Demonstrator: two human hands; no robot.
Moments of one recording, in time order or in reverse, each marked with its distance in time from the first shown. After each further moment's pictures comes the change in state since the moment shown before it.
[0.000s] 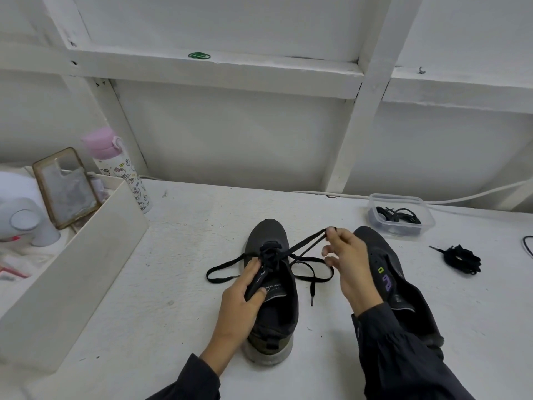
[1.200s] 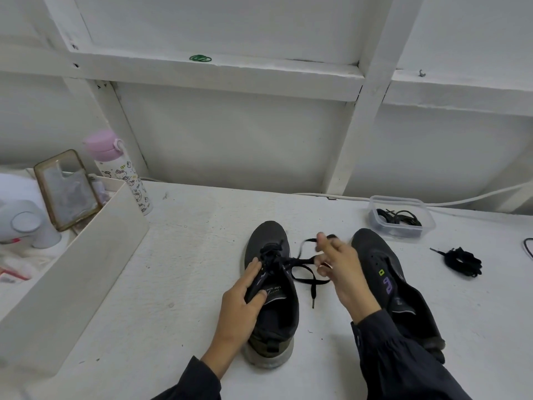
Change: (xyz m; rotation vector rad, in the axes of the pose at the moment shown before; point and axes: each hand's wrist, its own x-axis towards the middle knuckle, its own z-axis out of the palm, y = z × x) left_hand 0.000 -0.003 0.000 -0.042 0.005 0.019; right_hand -0.004 0.007 0.004 -0.053 -0.076 0.106
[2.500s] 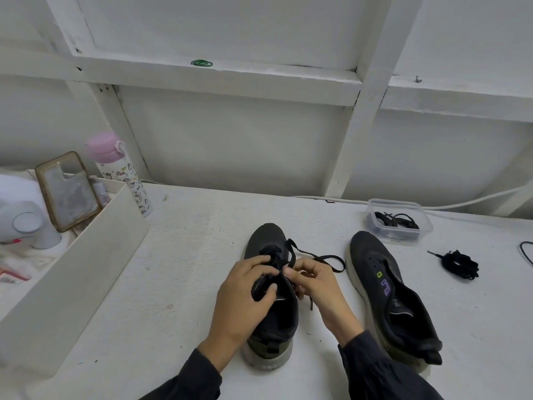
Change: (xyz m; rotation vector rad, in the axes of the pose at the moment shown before) left_hand 0.006 0.019 -0.004 0.416 0.122 0.418; right_hand -0.023 0.030 0.017 -0.139 -0.277 -0.100
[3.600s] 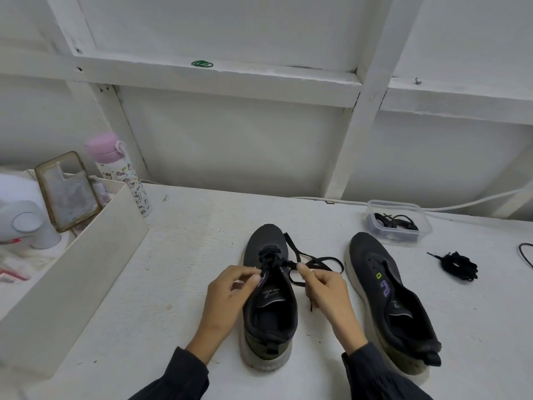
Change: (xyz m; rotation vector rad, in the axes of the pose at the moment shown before) left_hand 0.001 -0.026 -0.004 -0.396 0.001 -0.267; right_hand -0.007 0.008 -0.009 -0.260 0.228 -0.007
